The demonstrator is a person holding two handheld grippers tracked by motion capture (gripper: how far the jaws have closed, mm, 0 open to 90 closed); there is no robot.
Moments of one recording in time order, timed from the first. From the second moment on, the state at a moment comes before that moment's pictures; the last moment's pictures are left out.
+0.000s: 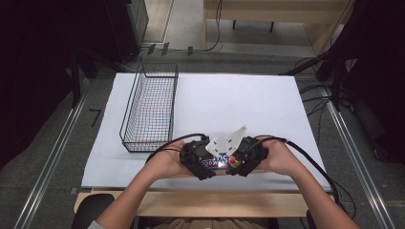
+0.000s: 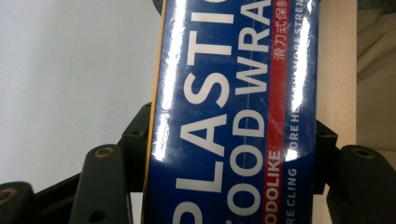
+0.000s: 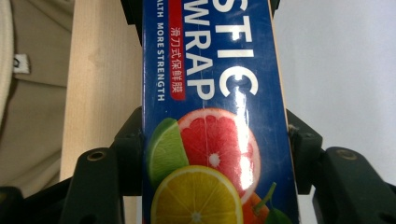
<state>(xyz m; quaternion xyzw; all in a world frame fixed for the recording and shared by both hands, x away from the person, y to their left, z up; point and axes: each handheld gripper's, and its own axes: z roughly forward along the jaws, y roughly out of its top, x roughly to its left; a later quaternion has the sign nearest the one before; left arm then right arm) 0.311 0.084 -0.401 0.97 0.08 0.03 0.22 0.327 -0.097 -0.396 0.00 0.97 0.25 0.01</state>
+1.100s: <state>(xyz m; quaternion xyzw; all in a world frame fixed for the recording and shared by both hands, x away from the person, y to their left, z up) 0.309 0.093 -0.393 0.97 0.11 0.01 0.21 0.331 -0.124 -0.388 0.01 0.95 0.32 0.00</state>
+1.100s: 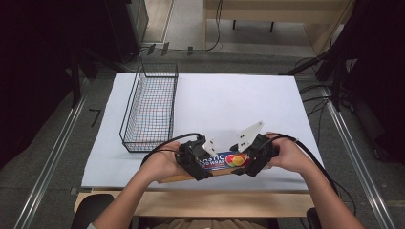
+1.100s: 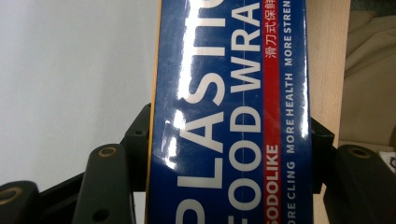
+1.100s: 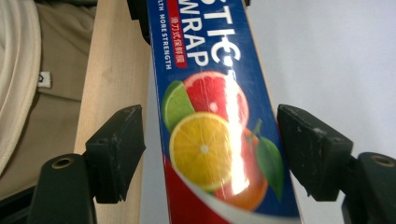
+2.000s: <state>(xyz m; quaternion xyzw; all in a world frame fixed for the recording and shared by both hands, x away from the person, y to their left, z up) 0.328 0.130 -0.382 0.96 0.20 0.03 0.22 0.333 -0.176 -0.373 0.07 0.93 0.37 0.05</state>
